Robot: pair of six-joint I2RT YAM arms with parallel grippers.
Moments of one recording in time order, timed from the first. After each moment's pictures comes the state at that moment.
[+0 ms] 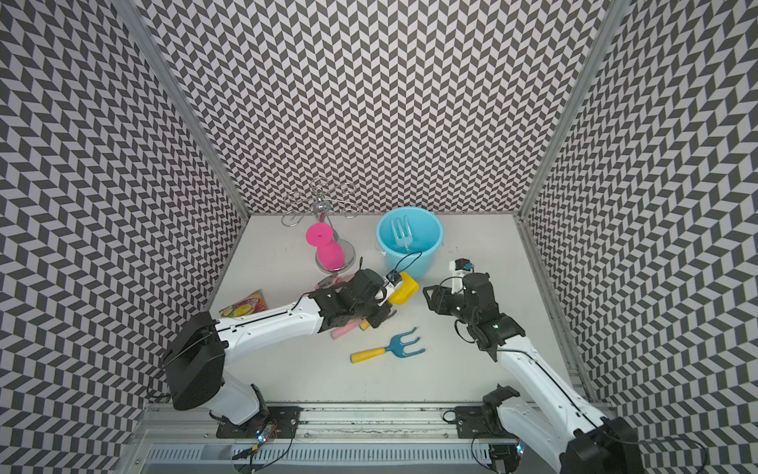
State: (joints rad) left arm -0.91 1.57 1.10 -0.33 -0.09 -0.01; right arm 0.34 0.95 0.61 -0.18 -0.26 0.54
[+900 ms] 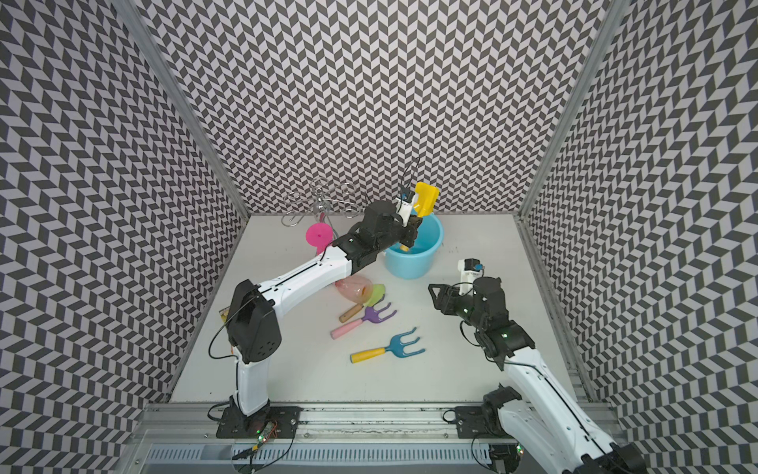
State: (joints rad) left arm -0.77 2.03 1.84 -0.10 -0.05 -0.09; right arm 0.30 0.84 0.56 -0.17 -0.27 0.54
